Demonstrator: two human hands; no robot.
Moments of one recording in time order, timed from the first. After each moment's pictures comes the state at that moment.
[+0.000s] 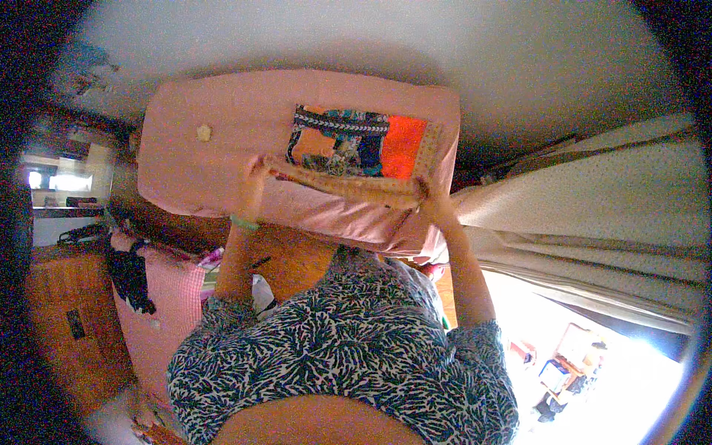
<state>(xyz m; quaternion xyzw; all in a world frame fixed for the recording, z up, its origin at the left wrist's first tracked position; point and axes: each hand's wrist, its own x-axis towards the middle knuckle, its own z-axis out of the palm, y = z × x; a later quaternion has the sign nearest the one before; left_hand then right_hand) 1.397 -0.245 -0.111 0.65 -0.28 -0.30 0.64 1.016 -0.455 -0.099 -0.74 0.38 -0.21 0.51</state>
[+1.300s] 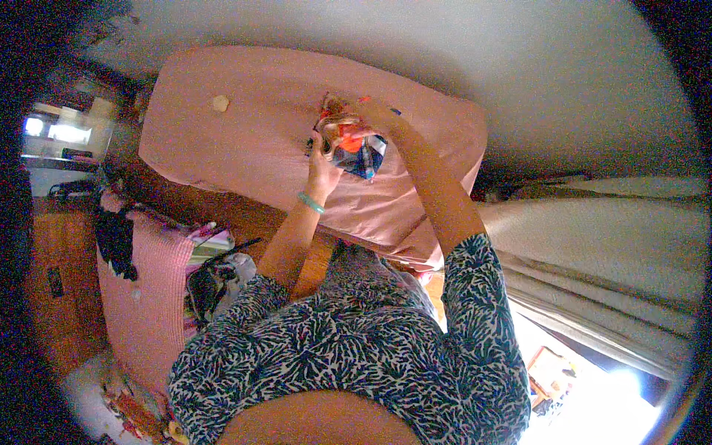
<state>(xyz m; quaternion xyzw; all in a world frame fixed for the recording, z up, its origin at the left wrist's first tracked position) 1.307 -0.346 -0.134 0.19 -0.07 -0.50 0.84 1.263 -0.513 -0.043 -0.54 0.27 0.05 0.80</state>
